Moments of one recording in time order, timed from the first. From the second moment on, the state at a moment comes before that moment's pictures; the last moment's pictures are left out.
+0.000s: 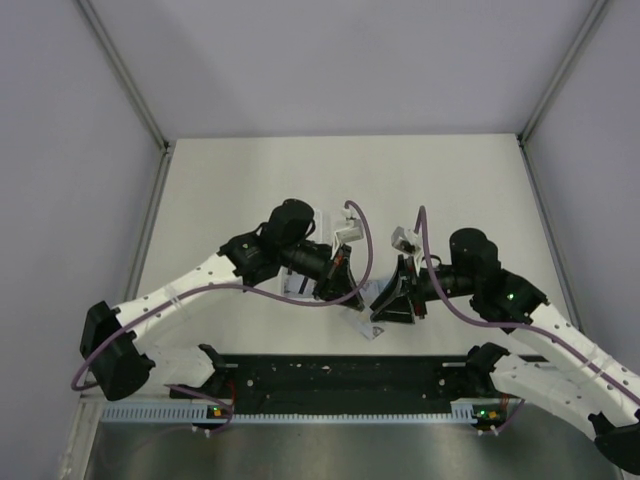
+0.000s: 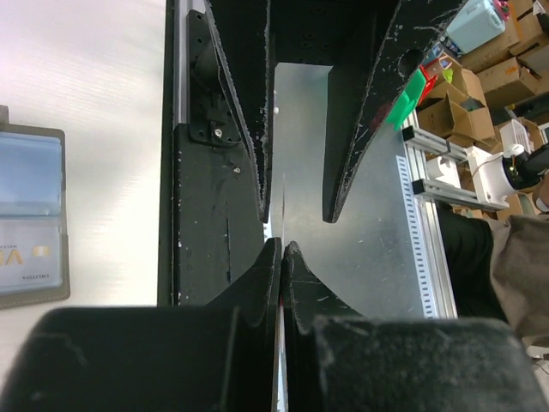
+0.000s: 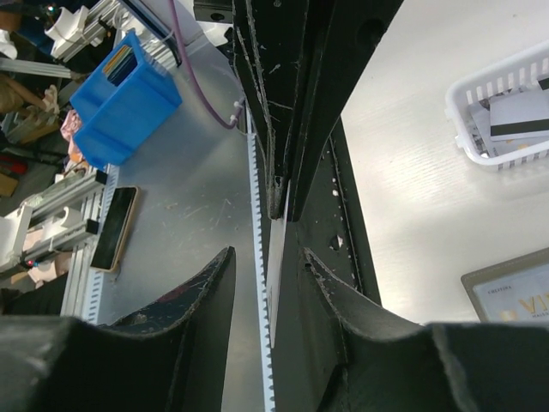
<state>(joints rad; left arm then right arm) -0.84 1.26 1.05 -0.29 1.00 -0.24 0.70 0.76 0.75 -0.37 -0.88 0.25</state>
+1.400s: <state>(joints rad) -0.86 1.34 1.19 -0.50 1.01 -0.11 0.77 0.82 0.77 -0.41 -0.85 0.24</state>
